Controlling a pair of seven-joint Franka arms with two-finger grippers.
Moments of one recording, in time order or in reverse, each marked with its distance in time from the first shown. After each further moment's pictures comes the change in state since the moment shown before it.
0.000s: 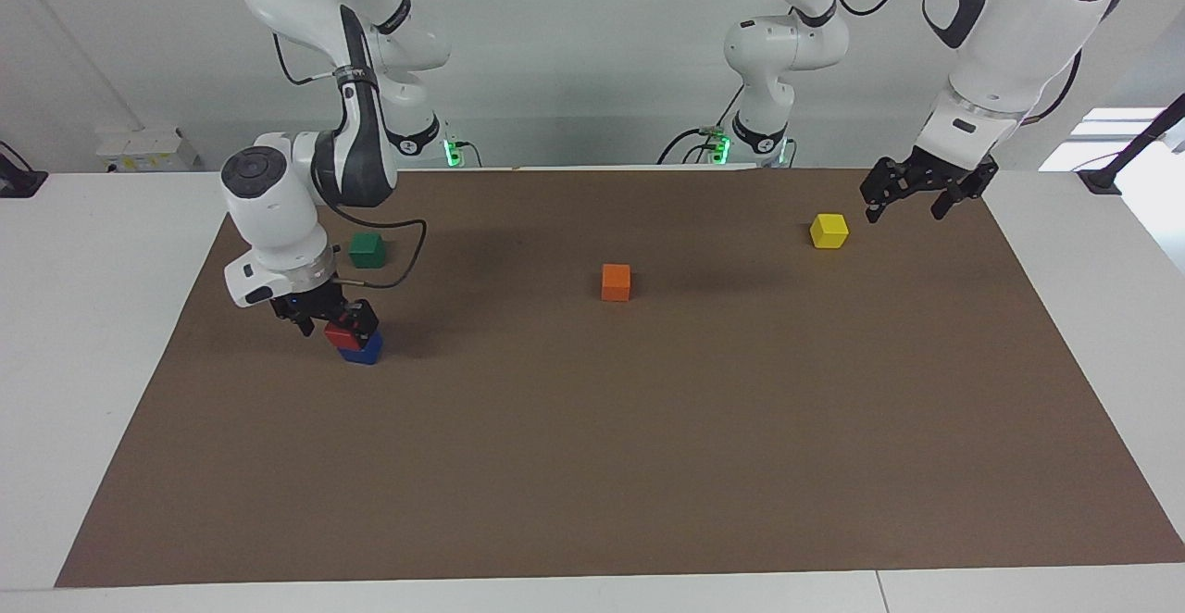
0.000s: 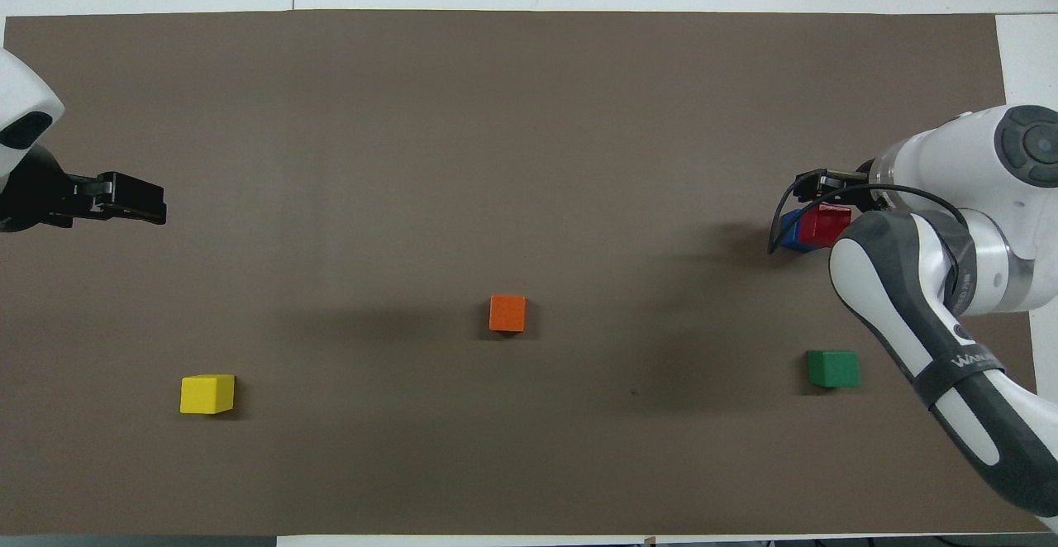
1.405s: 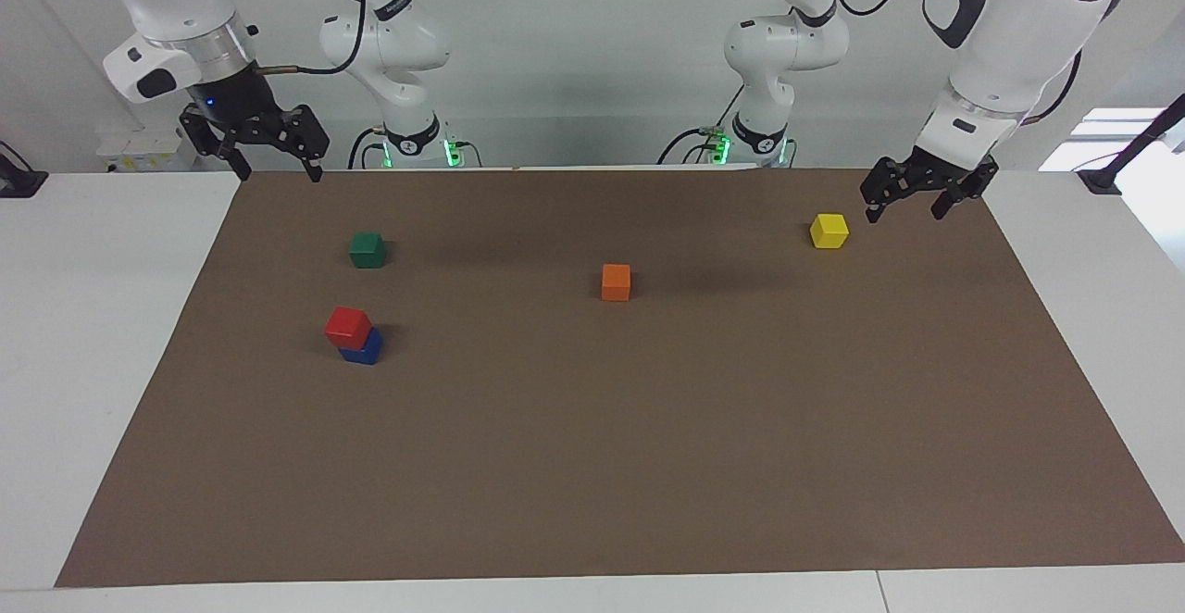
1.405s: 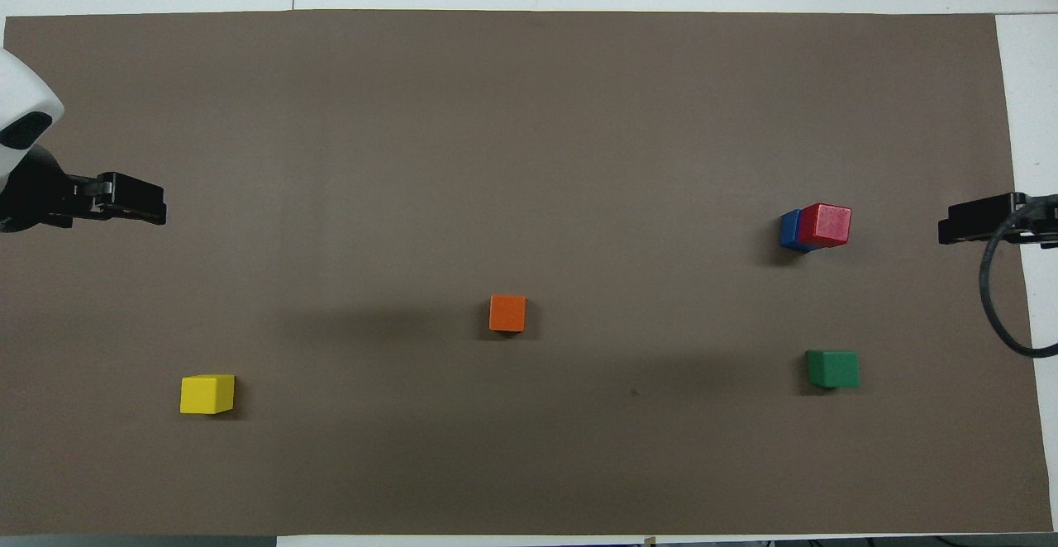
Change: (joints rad) left arm 0.000 0.000 0.000 0.000 0.000 -0.001 0.000; right arm -0.019 -0.284 -0.001 0.329 0.082 -0.690 -0.227
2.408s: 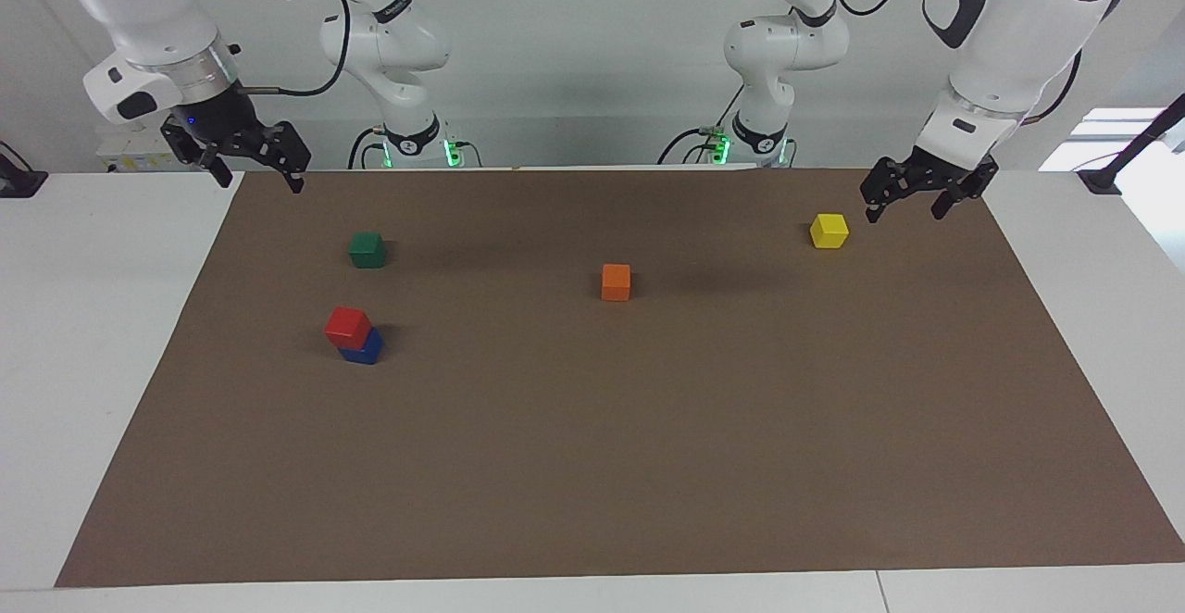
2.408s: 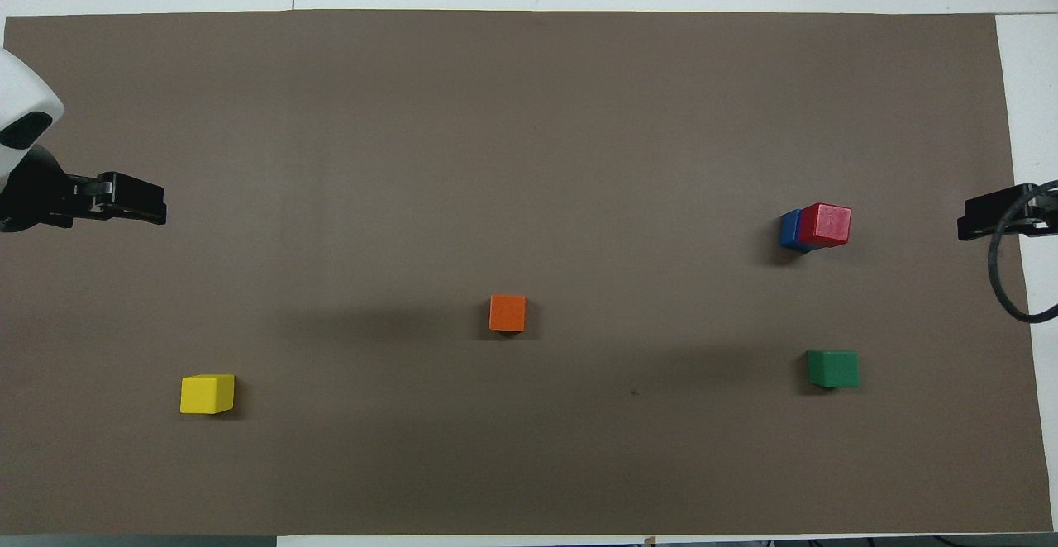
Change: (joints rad) left arm 0.000 0.000 0.000 0.000 0.000 0.000 0.000; right arm -0.027 0.043 -0.003 0.024 -0.055 -0.021 -0.003
